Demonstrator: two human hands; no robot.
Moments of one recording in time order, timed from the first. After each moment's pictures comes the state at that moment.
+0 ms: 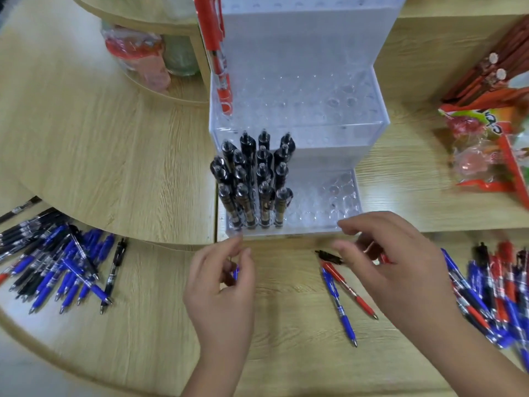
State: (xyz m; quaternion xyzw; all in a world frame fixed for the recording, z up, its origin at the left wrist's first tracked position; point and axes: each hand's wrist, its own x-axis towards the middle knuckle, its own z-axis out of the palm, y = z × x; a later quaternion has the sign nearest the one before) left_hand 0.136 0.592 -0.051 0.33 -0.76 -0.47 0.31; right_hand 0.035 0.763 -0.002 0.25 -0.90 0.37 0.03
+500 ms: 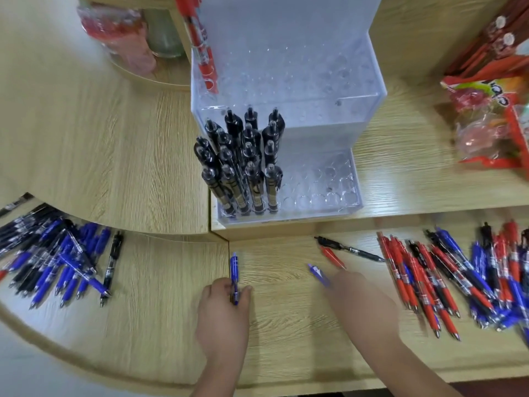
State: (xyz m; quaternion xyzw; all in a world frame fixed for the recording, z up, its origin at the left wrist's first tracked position) left_hand 0.187 0.592 -0.146 0.47 -0.83 -0.30 -0.02; right_hand 0.097 0.794 -0.141 0.13 -0.97 0.04 -0.20
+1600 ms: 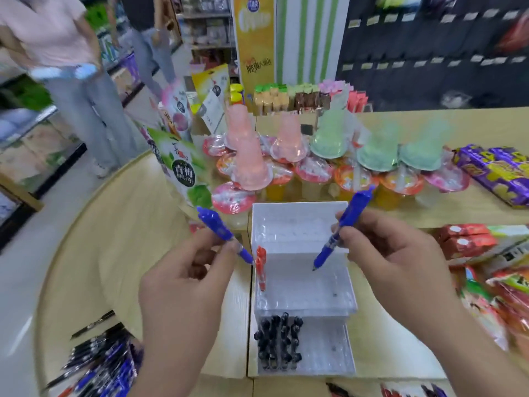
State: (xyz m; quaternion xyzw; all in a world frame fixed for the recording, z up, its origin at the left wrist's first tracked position) left_hand 0.041 0.497 0.243 0.25 -0.73 -0.54 0.33; right_hand -0.071 0.686 0.251 0.20 -0.80 0.57 0.00
